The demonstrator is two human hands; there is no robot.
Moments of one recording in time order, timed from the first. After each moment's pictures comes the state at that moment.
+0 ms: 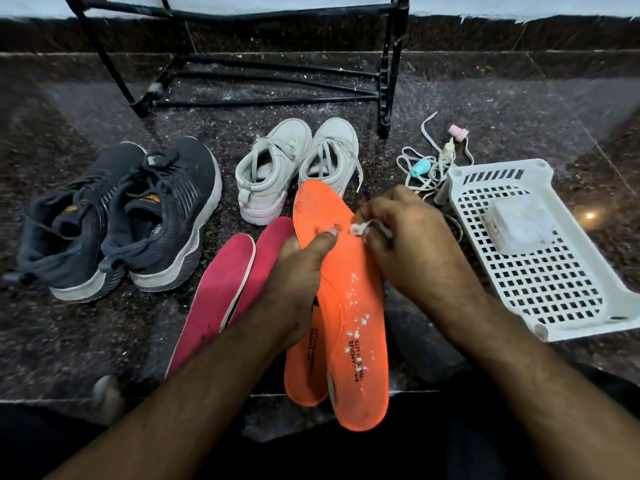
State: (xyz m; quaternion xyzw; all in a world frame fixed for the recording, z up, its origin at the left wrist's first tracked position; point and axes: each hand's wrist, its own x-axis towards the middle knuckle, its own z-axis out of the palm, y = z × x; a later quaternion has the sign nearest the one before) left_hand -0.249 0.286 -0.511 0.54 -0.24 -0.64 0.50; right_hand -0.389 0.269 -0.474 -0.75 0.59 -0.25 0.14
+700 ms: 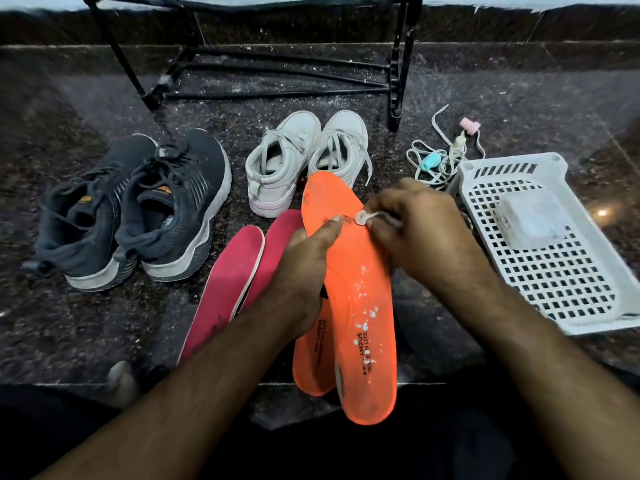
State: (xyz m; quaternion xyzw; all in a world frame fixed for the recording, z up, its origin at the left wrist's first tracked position) left_hand -0.246 0.282 -0.512 0.53 -0.21 -0.65 0.50; right_hand -0.393 0.261 -0.472 -0.77 0.58 -0.23 0.14
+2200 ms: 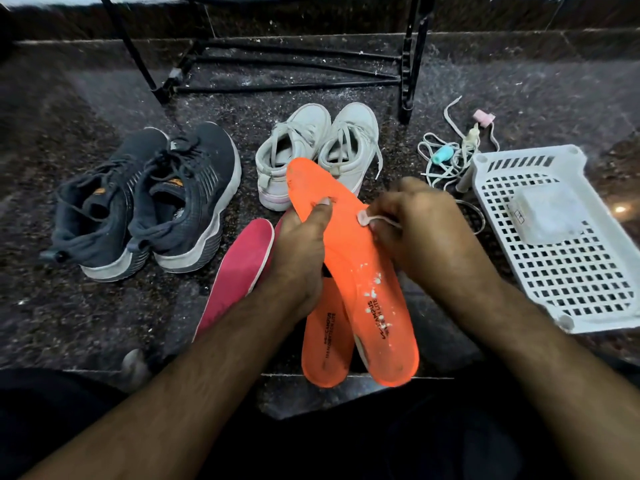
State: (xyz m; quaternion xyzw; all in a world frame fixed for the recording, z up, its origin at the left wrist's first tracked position) left_hand -0.238 0.273 -0.508 0.55 -0.20 -0.58 0.57; right_hand -0.380 0.272 -0.472 -0.78 0.58 -0.21 0.13
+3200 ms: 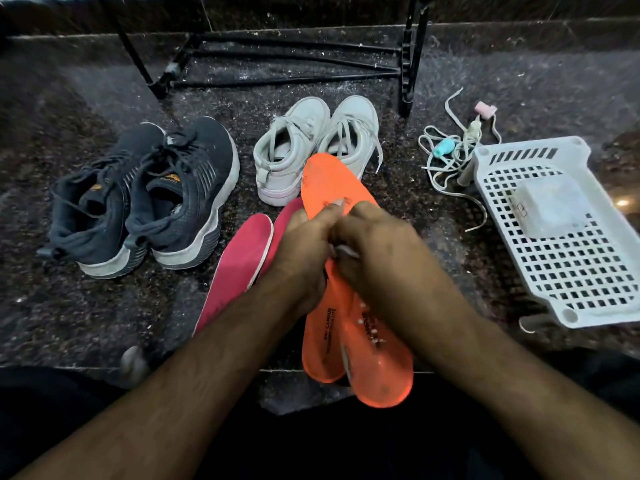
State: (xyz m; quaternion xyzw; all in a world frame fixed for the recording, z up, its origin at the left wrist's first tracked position) left_hand -0.238 0.277 -0.520 0.52 -0.23 -0.63 0.52; right_hand -0.341 0.304 -0.468 -0.82 0.51 -0.20 0.16
